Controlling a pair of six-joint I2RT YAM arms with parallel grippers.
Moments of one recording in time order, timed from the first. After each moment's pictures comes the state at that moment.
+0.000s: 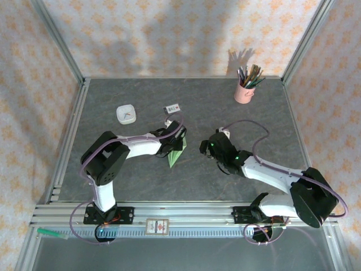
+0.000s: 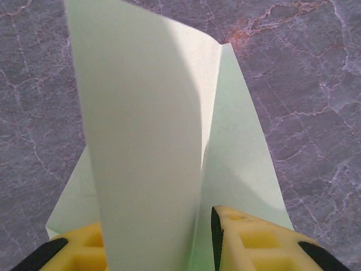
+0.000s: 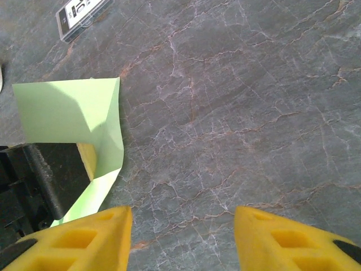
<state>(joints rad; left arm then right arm) -0.68 1.85 1.04 -0.22 -0.22 -0.62 0.71 1.24 0.58 -0.11 0.19 0.84</state>
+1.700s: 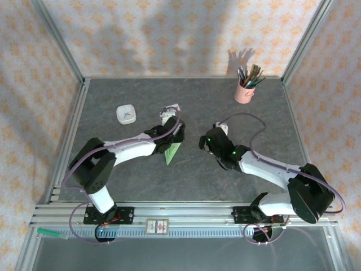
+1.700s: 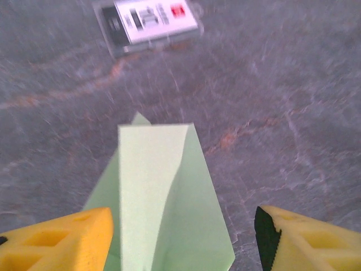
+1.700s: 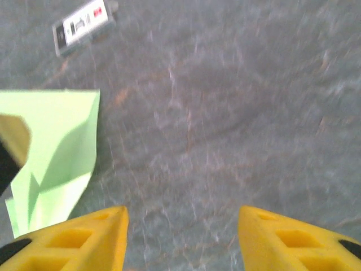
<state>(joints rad) -0.69 1.67 1.02 -0.19 -0.43 -0.62 0.71 1.29 0.70 -0.18 0.30 0.73</state>
